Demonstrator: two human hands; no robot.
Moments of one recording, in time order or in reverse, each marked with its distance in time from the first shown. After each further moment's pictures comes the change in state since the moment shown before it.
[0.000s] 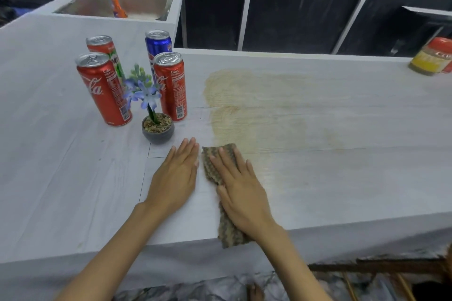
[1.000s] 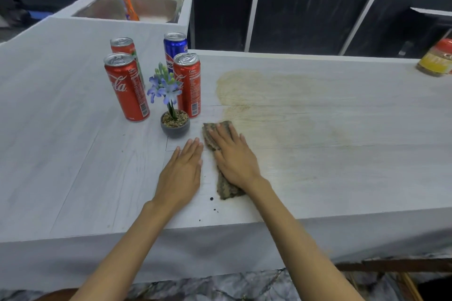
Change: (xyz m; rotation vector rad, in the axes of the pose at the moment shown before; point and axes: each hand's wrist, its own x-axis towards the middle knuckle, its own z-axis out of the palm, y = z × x) left_hand -0.020 -0.004 -0.013 0.003 0.013 -0.055; right_hand 0.065 -0.011 0.003 -0.061 -0.022 0.040
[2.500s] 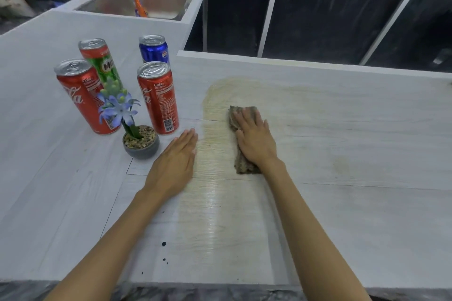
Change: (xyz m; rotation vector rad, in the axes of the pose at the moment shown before) left_hand 0.093 0.016 0.029 0.012 0.025 -0.070; right_hand 0.091 0.117 -0.037 -0.040 -0.055 0.070
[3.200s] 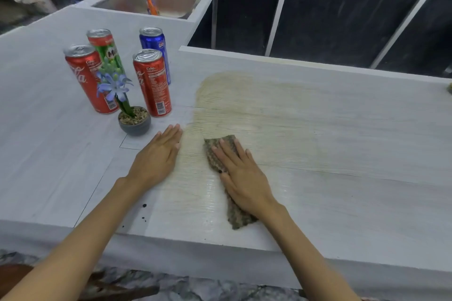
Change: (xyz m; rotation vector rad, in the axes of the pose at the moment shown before) left_hand -0.035 0.016 -0.006 -0.032 -0.066 -0.098; right_hand -0.128 0.012 0.005 0.108 -0.011 -0.347
